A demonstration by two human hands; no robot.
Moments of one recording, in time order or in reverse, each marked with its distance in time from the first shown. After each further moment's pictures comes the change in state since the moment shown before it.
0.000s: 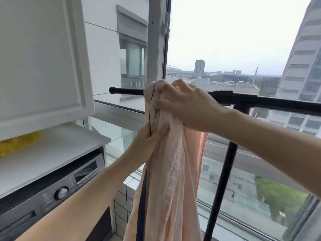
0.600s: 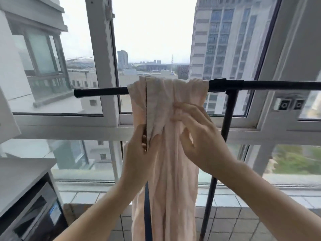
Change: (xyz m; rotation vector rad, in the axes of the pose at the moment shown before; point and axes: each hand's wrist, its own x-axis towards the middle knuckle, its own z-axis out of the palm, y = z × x) left_hand 0.011 -0.051 -0.040 -0.054 -0.102 0.344; right_hand -0.016 -0.117 -0.004 0.331 0.190 0.800
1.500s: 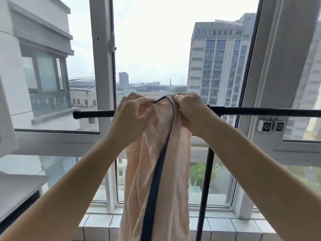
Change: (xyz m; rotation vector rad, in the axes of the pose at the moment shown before) left_hand 0.092 0.081 -0.018 0.374 -0.076 0.272; right_hand 0.102 -0.003 -0.054 0.943 -0.041 0.878
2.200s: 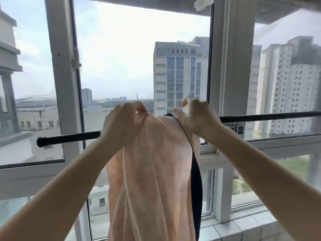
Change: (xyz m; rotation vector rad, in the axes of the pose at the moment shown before) left_hand 0.050 0.003 0.021 0.069 -0.077 0.143; right_hand 0.000 -0.002 -0.064 -1.190 0.472 -0.329
